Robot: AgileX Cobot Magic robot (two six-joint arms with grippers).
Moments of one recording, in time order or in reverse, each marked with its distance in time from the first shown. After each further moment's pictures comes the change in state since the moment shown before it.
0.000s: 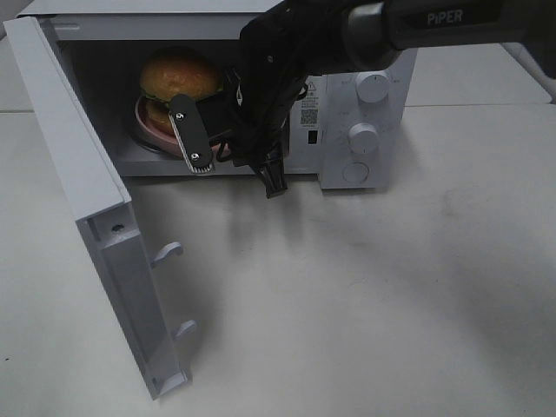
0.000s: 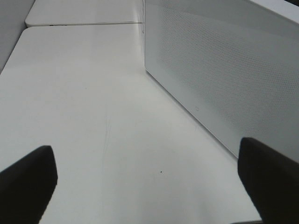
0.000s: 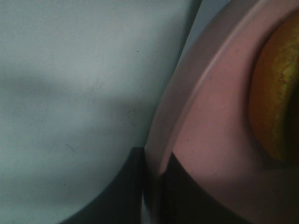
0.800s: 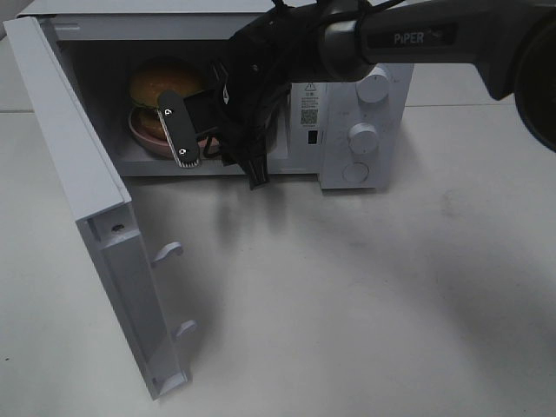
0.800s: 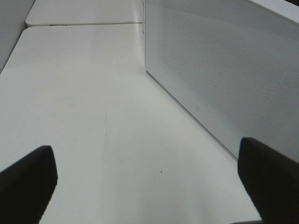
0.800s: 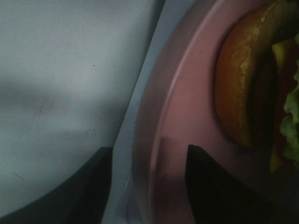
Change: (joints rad) left arm 0.000 0.000 0.000 0.000 0.000 0.000; right arm -0.001 0.080 -0.100 -0.018 -0.057 0.007
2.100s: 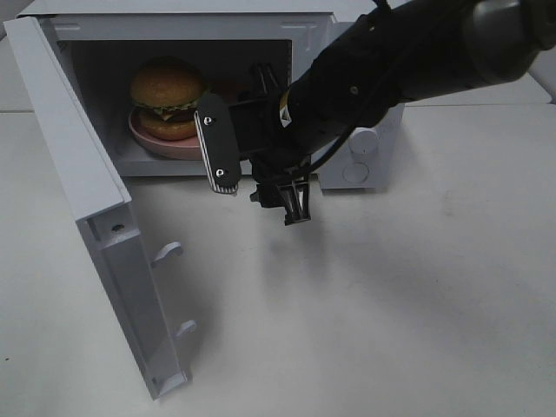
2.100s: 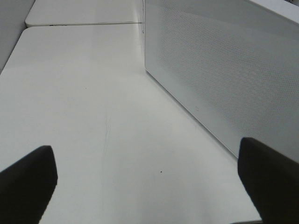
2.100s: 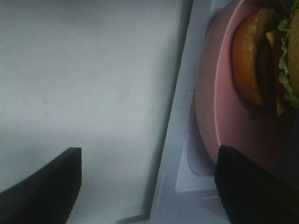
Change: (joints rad) left arm 0.000 0.000 0.000 0.000 0.000 0.000; right arm 0.015 -0.407 0.610 -0.012 -0.286 0.158
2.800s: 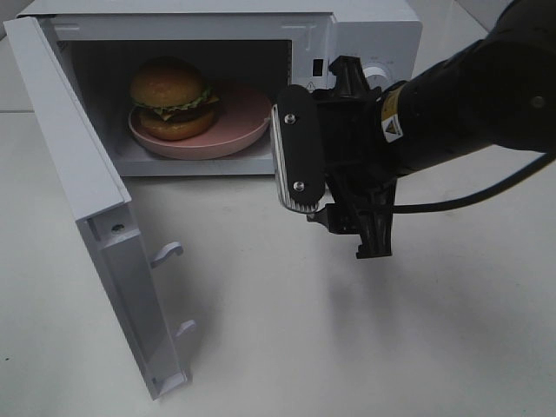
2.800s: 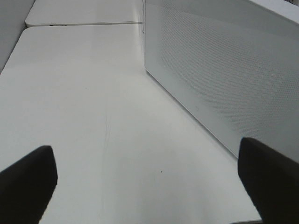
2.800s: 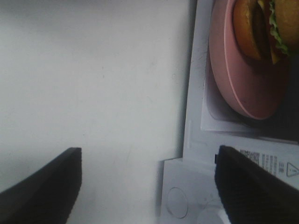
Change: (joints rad) left arm 0.000 0.000 0.000 0.000 0.000 0.000; right arm 0.001 -0.373 0.336 -0.007 0.004 0.144
